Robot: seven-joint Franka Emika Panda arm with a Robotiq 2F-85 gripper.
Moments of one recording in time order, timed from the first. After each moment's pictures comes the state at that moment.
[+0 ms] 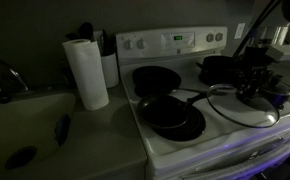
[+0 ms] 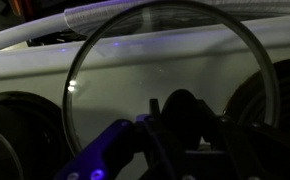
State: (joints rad) arm 0.09 -0.46 0.13 -2.60 0.14 2.06 0.42
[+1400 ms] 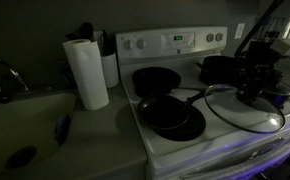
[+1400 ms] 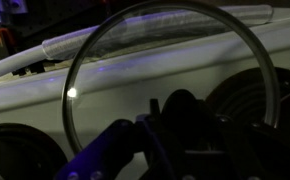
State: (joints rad) arm 0.11 -0.55 0.20 -2.60 0.24 2.01 0.55
